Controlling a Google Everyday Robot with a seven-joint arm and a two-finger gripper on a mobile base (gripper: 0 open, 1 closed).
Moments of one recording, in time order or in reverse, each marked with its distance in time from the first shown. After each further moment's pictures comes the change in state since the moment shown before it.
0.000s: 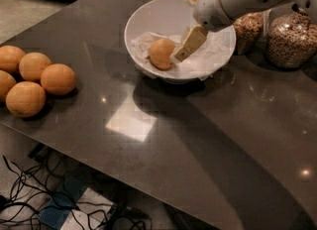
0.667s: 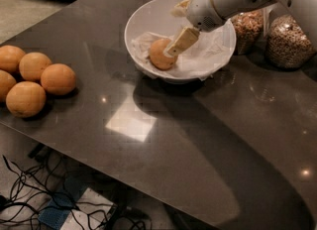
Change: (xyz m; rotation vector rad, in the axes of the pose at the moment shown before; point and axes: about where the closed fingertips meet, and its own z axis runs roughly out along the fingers) arm -0.003 -0.005 0.026 -0.065 -0.026 -0.035
